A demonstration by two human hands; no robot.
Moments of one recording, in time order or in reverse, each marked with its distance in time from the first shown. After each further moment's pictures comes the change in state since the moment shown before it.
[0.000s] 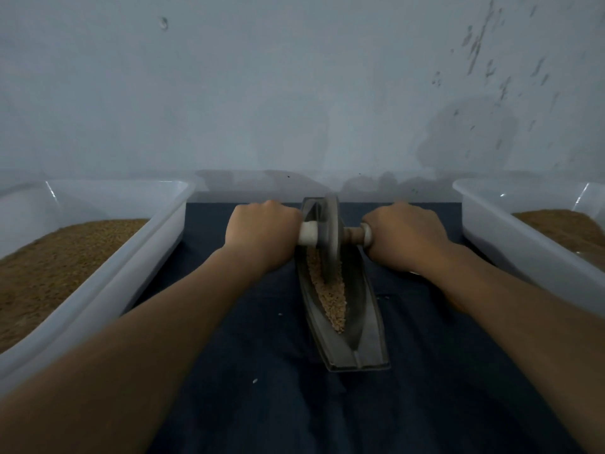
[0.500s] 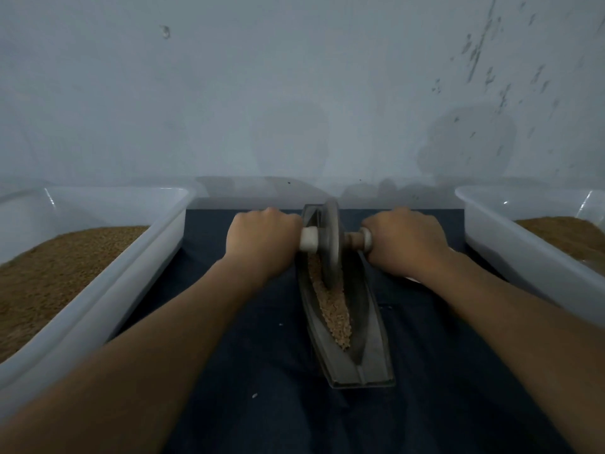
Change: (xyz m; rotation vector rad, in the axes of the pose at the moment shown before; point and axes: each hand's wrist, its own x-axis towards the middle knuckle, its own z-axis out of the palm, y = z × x) left_hand 0.003 -0.001 0.012 0.039 0.072 -0.010; right_hand 0.004 -0.003 0.003 0.002 0.025 0.029
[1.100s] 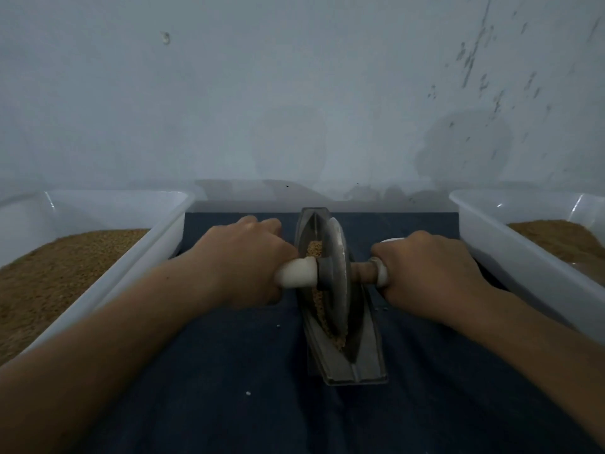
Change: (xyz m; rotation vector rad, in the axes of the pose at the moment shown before) left_hand -0.042 -0.028 -0.049 -0.203 -0.254 0.259; right_hand -0.060 0.006 -0.012 -0.071 0.121 -0.084
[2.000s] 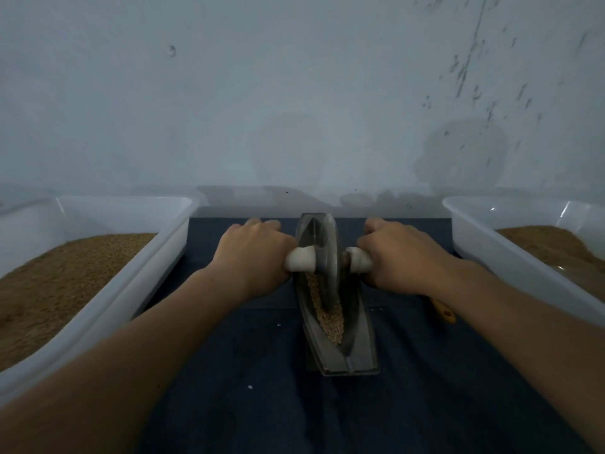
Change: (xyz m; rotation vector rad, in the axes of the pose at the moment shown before) left_hand 0.026 0.003 0.025 0.079 0.157 -0.130; right_hand 0.038 0.008 0.005 0.187 -0.146 -0.155
